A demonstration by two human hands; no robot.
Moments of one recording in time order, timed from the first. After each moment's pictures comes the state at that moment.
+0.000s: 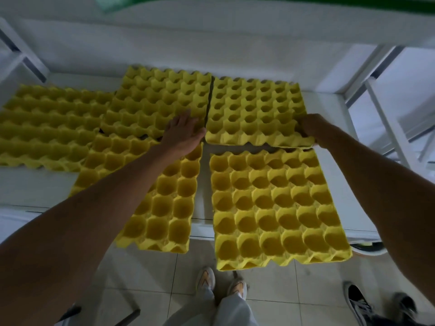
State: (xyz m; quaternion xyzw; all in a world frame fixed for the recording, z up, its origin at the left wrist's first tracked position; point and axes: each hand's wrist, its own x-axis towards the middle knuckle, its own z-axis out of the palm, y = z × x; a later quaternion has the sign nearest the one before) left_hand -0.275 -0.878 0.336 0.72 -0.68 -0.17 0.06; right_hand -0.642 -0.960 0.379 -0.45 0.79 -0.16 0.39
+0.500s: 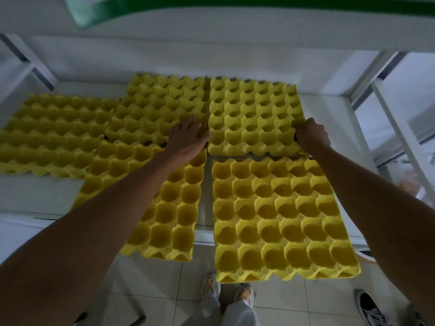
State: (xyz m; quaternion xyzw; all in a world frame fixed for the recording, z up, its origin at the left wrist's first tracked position) left_hand -0.275 -0.881 0.330 0.73 -0.66 -0.18 0.09; right_hand -0.633 -0.956 0.340 -0.55 0.81 -0.09 0.17
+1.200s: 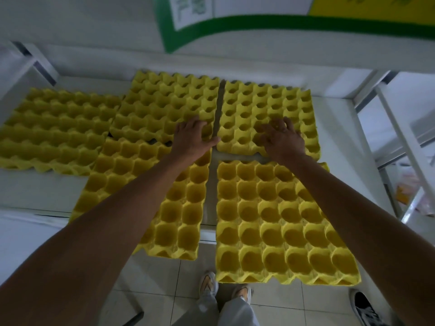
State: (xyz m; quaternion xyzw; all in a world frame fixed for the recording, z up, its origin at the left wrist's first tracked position) left_hand -0.281 -0.877 0.335 0.72 -0.67 -0.13 0.13; right_hand -0.562 -0.915 0.343 -0.78 0.63 0.00 0.05
